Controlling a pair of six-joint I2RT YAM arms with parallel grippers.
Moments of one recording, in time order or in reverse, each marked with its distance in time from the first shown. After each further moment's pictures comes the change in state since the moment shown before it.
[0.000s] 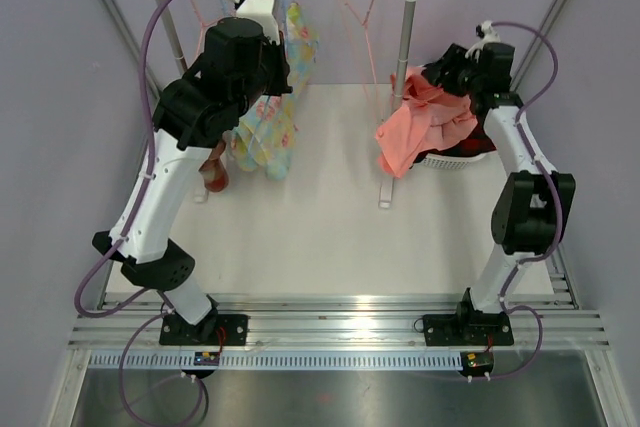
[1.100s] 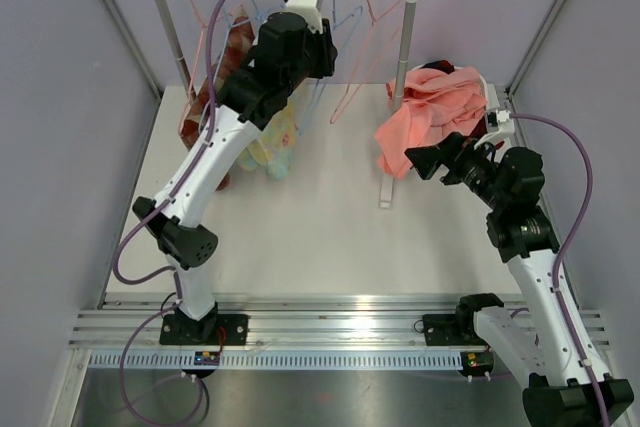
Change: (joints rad) left arm 0.038 0.204 -0.079 0.416 0.132 0.020; right arm 0.181 -1.099 -0.874 -0.038 -0.054 0.095
